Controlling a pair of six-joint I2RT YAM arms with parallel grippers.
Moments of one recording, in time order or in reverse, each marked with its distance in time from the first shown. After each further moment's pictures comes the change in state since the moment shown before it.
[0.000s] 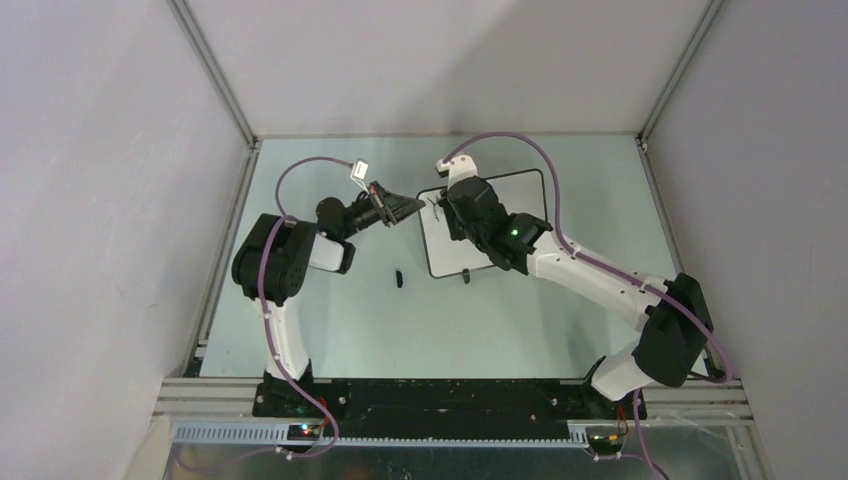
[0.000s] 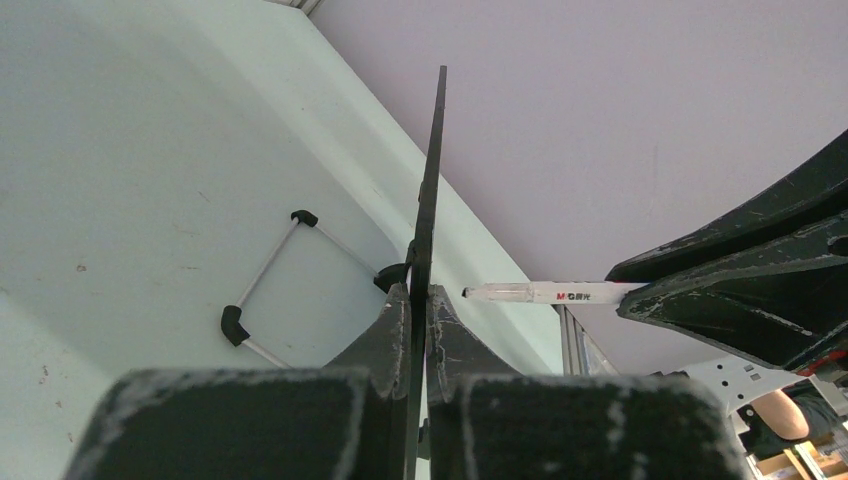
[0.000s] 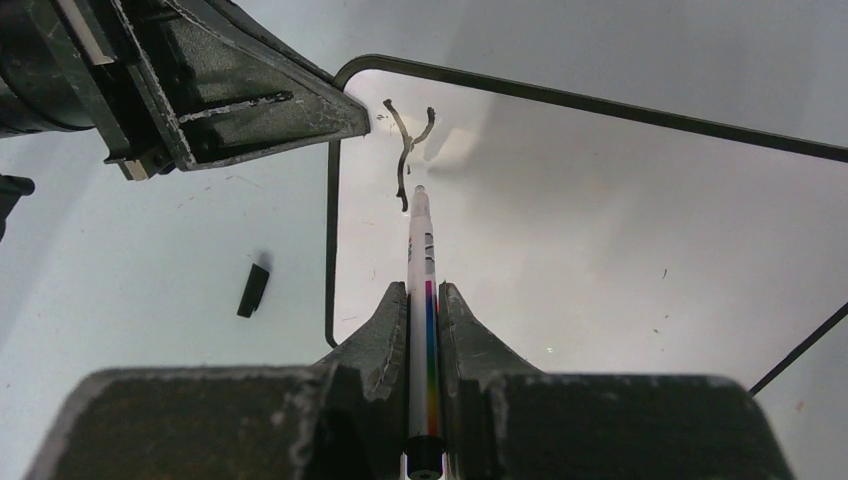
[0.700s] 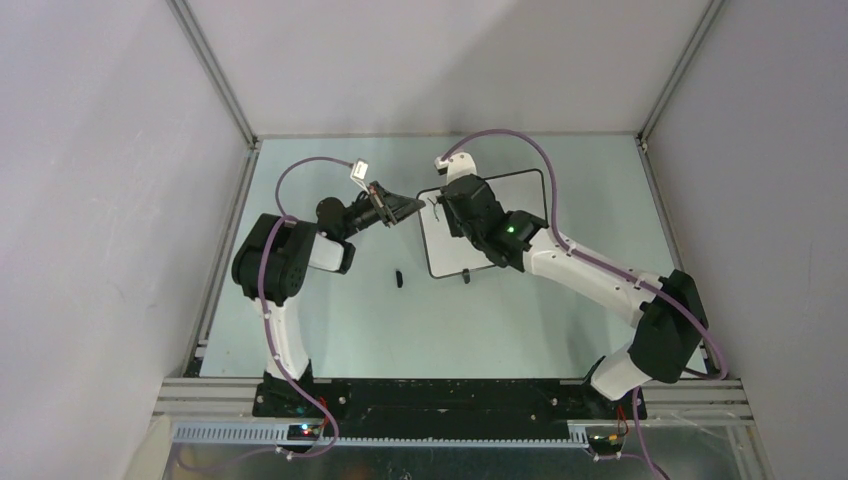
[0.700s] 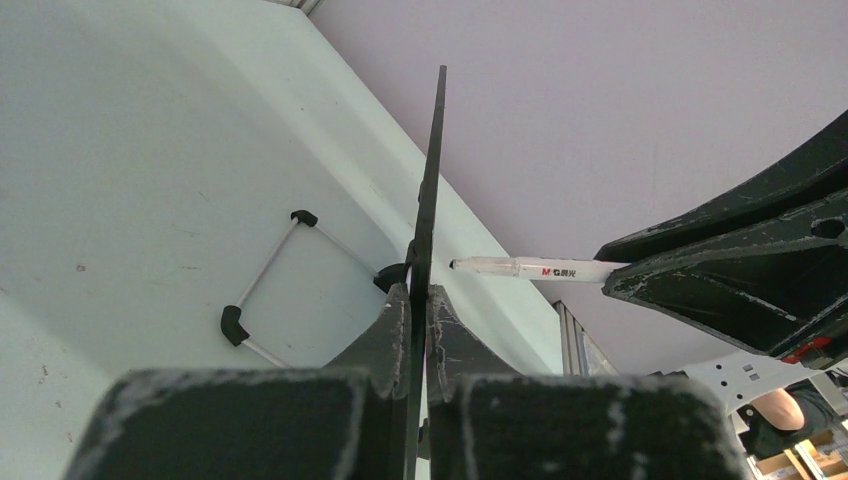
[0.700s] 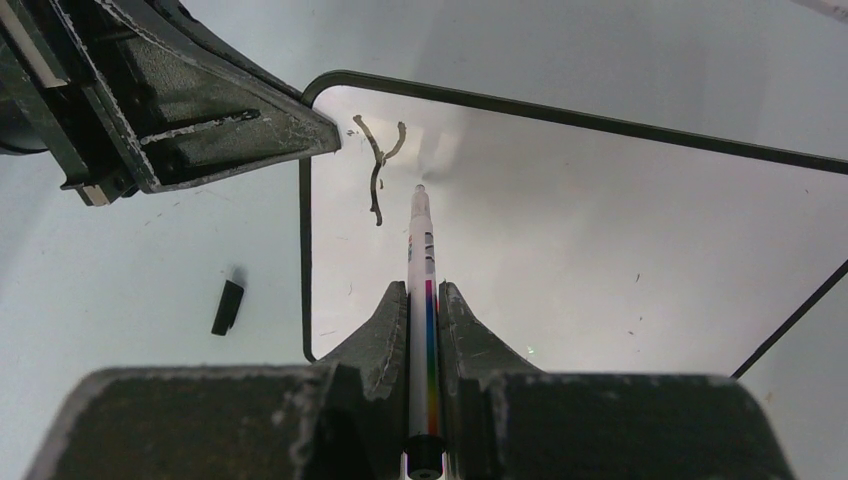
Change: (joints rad) left arm 0.000 0.000 0.000 0.000 0.000 0.000; right arm 0.000 0.029 0.025 -0.006 0.058 -0.014
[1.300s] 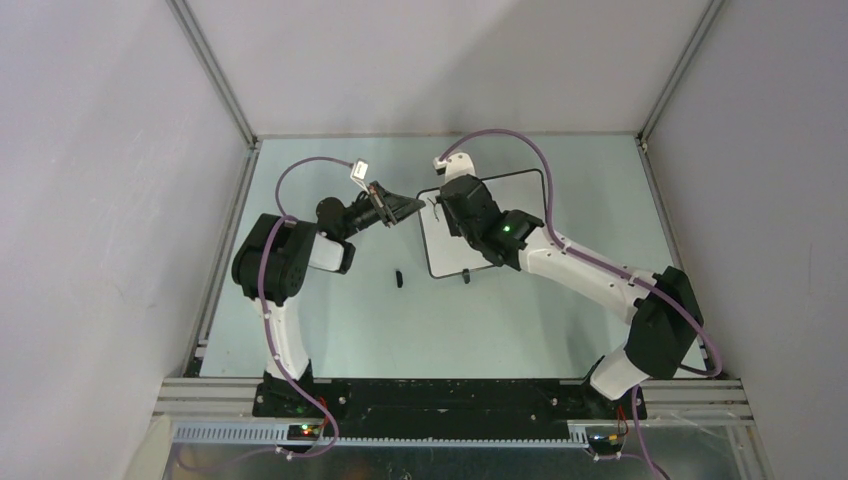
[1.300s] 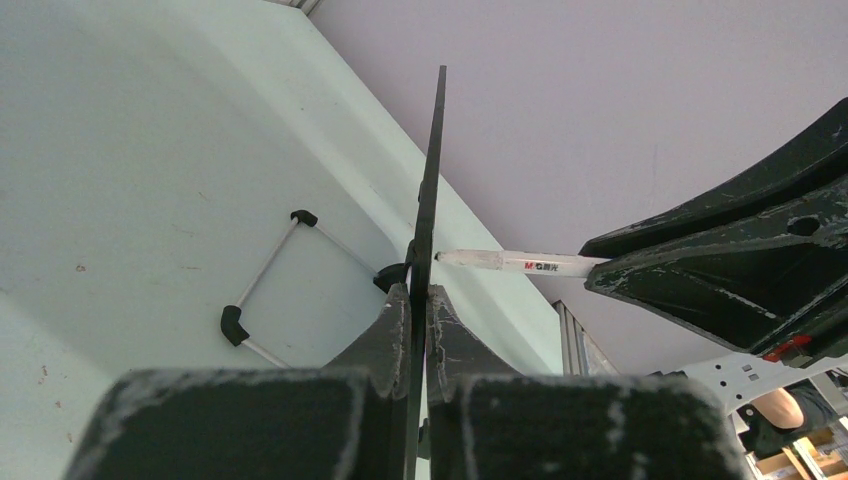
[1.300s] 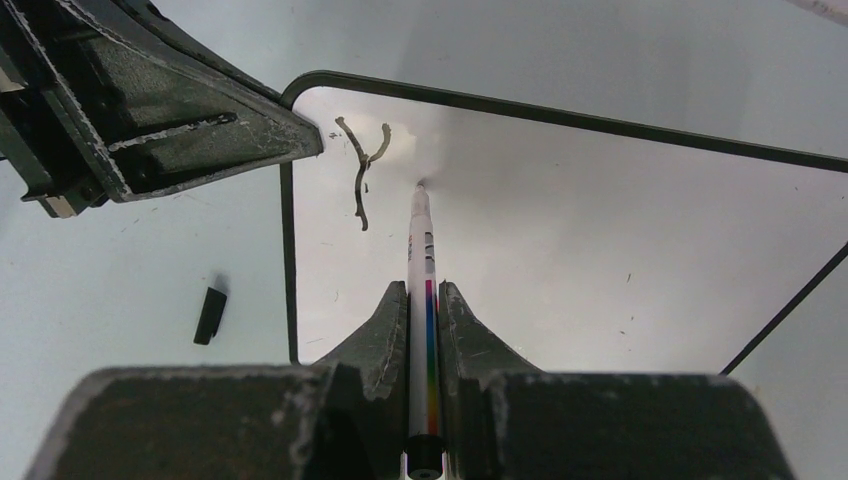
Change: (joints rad) left arm 0.000 0.000 0.000 0.000 0.000 0.000; right arm 0.000 0.024 0.012 0.001 0.032 -0.003
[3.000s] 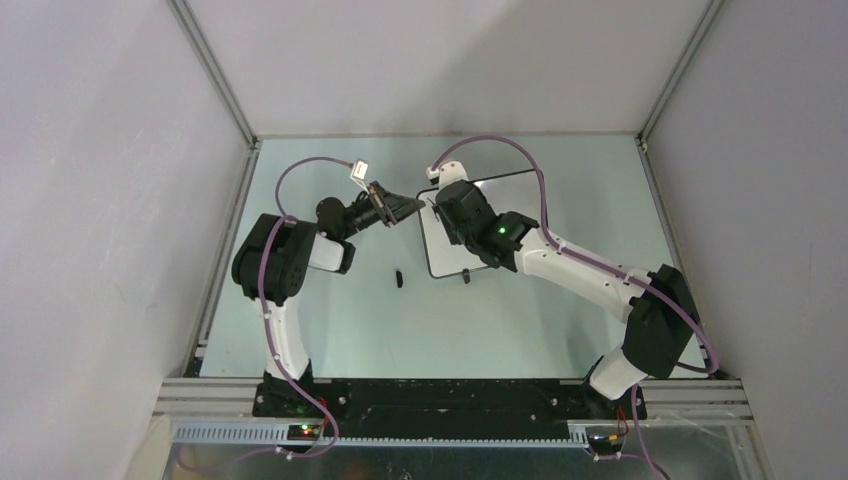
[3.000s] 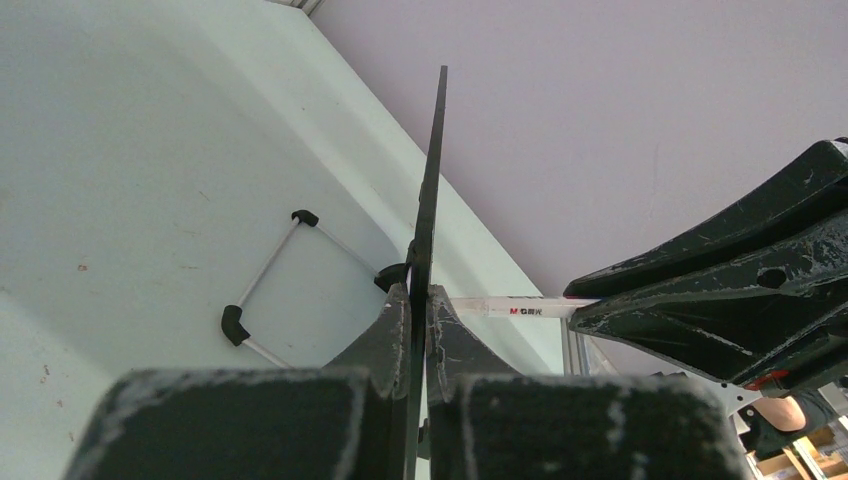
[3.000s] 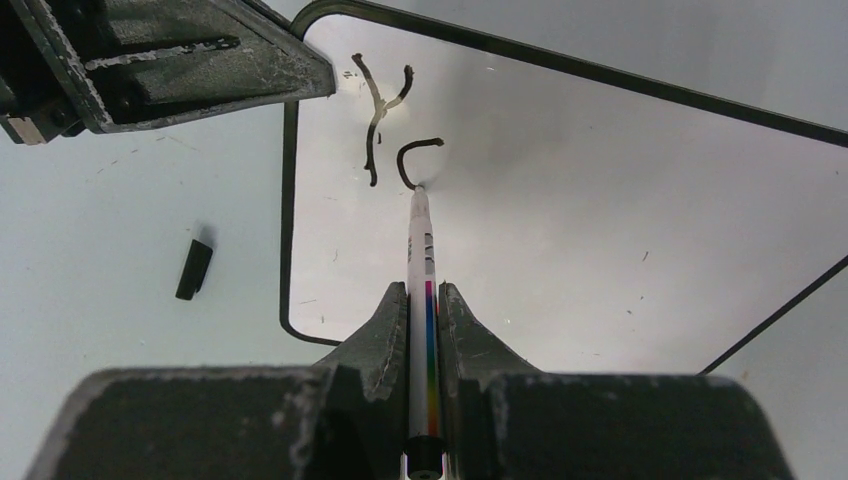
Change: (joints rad) left arm 0.000 0.000 0.000 0.000 0.000 0.000; right arm 0.011 0.022 0.002 -0.068 -0.025 -0.028
